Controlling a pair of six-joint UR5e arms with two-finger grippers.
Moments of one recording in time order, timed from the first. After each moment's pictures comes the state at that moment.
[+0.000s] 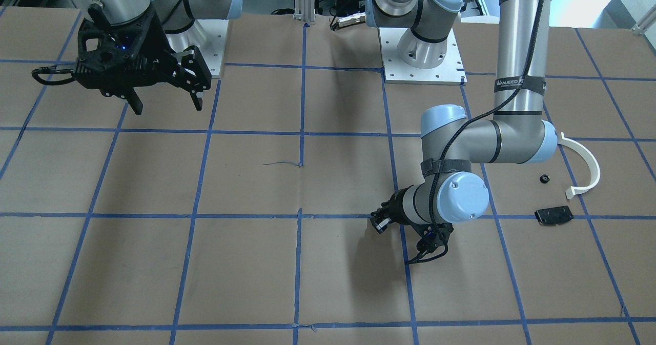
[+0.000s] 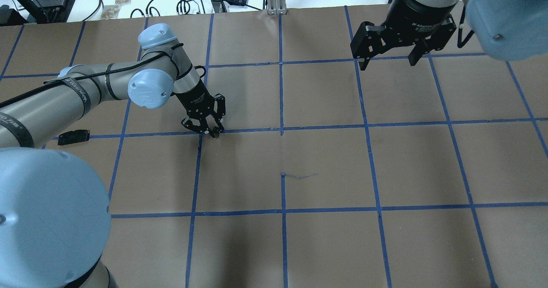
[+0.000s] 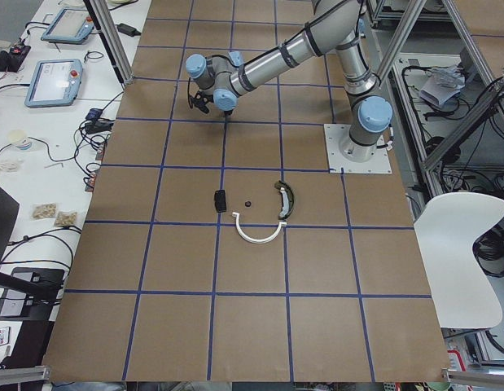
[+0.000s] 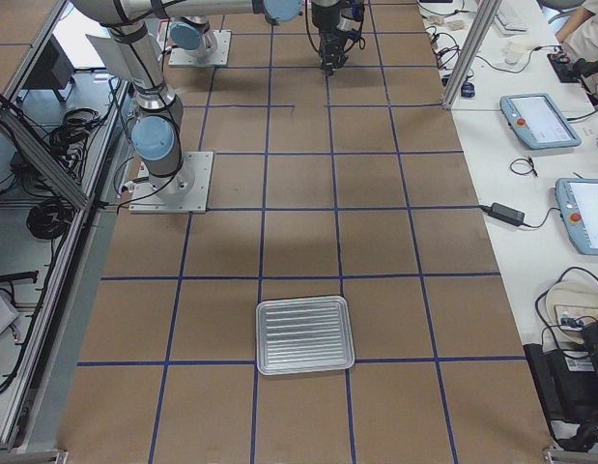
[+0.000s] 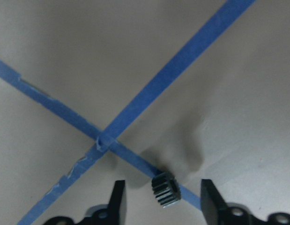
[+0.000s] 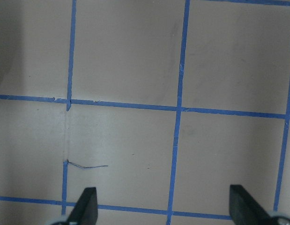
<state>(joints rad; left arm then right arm) -1.56 -2.11 -1.68 -1.24 1.35 -0.70 1.63 -1.56 1.54 -1.63 -1.53 -0.02</state>
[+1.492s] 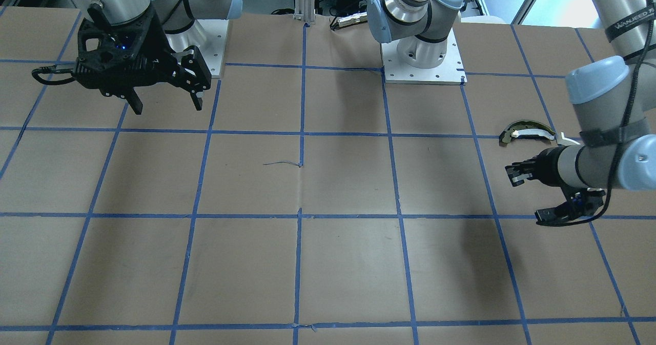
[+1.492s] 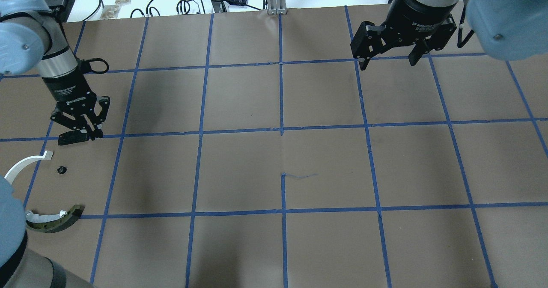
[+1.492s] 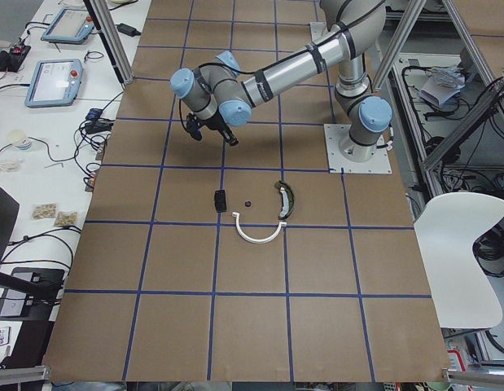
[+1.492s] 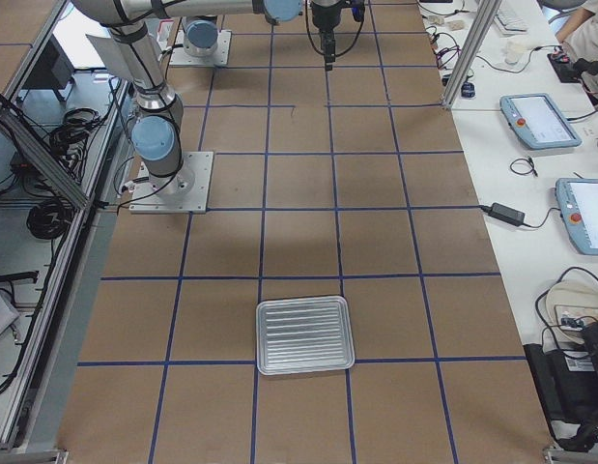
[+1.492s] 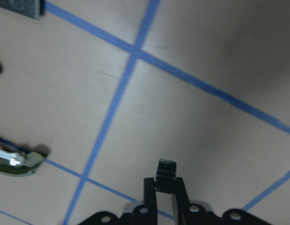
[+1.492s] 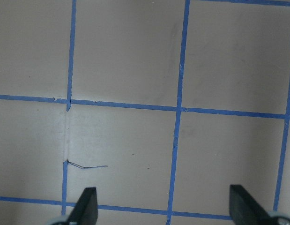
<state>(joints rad) -1.15 -1.95 -1.59 -1.64 1.72 -0.05 1.63 -1.56 1.54 -1.63 -1.53 -0.02</state>
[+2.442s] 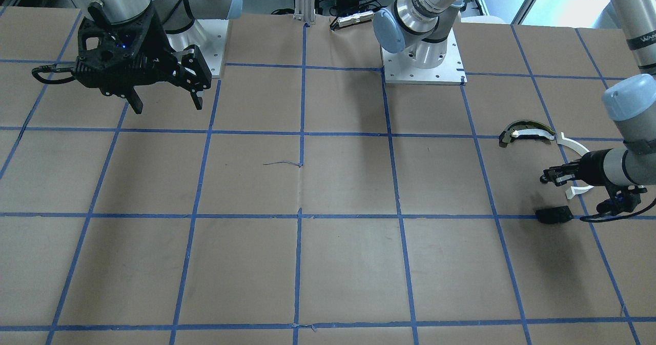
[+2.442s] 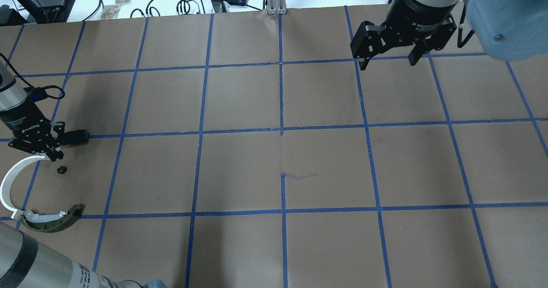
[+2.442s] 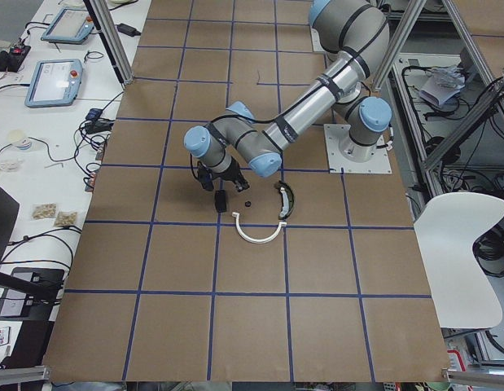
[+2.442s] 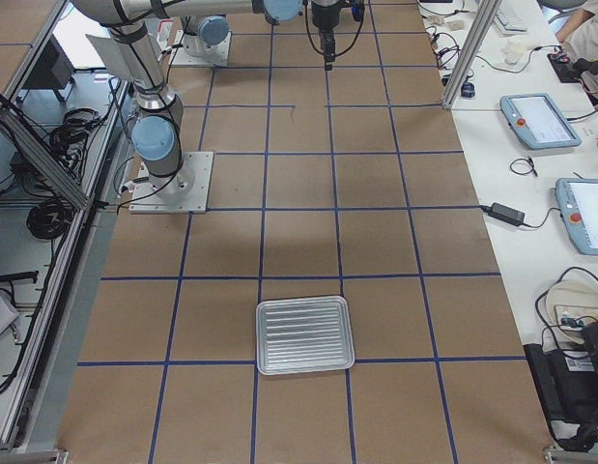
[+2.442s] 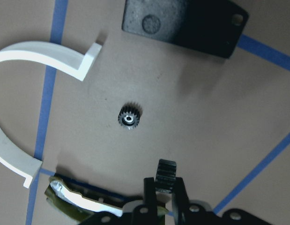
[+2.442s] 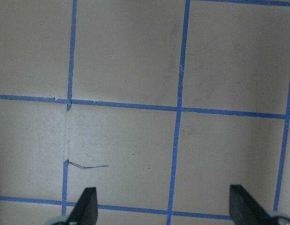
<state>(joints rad) -0.94 -2.04 -1.64 -1.43 1.75 0.18 1.63 -1.56 1.54 -1.63 -1.53 -0.02</state>
